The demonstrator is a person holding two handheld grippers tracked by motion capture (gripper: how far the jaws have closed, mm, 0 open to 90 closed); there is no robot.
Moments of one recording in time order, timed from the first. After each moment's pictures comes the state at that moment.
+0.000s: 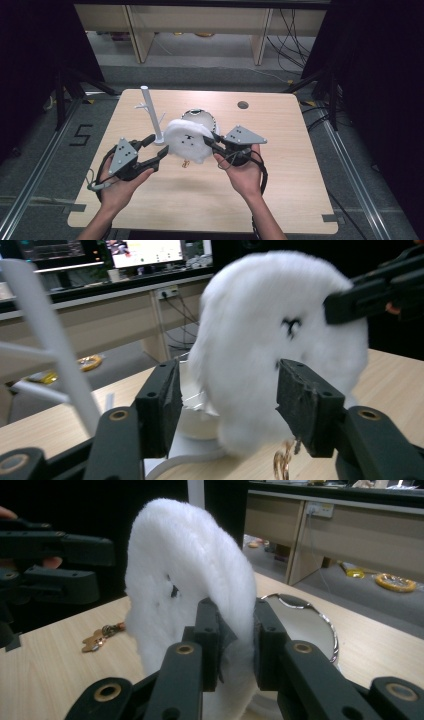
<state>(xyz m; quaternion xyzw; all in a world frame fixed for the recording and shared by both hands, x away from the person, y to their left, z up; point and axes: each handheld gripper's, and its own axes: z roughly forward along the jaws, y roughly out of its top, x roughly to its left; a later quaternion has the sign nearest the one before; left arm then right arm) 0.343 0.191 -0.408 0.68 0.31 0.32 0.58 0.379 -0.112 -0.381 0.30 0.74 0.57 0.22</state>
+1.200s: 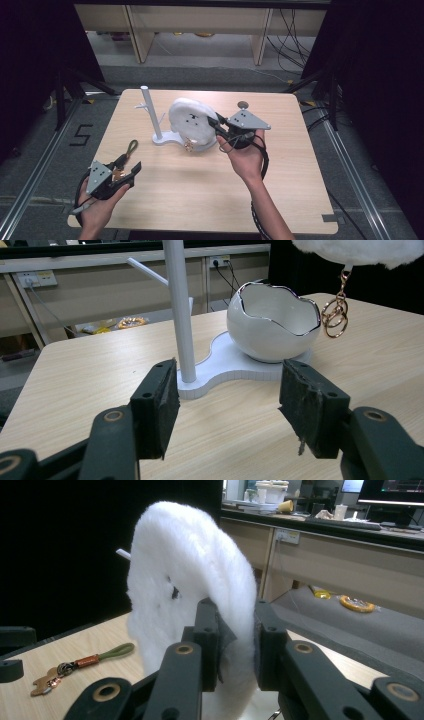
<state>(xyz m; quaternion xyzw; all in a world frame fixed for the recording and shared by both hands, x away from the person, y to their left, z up) 0.321 0.252 -0.475 0.65 0.40 0.34 0.55 0.404 -0.114 -0.356 0.31 0.71 0.58 0.27</state>
